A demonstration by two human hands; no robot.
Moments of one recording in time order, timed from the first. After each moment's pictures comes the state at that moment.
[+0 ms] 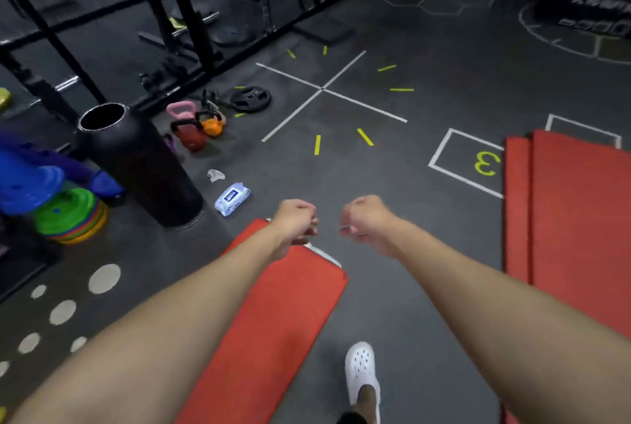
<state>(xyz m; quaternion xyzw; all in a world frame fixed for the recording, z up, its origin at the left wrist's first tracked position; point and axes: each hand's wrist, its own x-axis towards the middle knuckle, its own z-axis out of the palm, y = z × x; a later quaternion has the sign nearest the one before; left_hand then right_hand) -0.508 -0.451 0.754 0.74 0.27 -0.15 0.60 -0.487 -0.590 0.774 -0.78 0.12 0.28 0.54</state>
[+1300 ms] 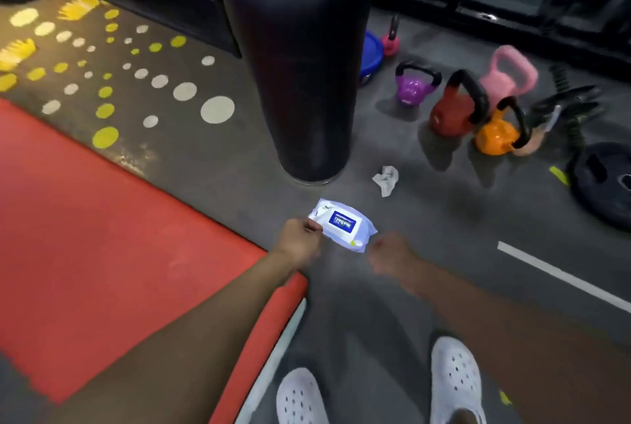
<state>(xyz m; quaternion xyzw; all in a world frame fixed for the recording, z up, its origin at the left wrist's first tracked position) -0.004 -0.059 0.306 0.35 0.73 0.19 0.55 0.169 -0.054 0.297 -0.71 -0.47 0.53 -0.01</state>
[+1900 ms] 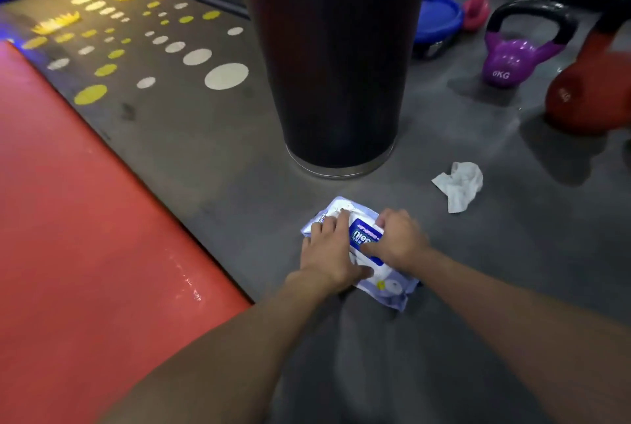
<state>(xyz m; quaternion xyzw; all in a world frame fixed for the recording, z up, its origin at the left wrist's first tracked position) 0.036 0.033 -0.085 0.61 0.75 0.06 0.24 0.163 0.090 -0.069 -0.63 -0.70 0.33 -0.02</state>
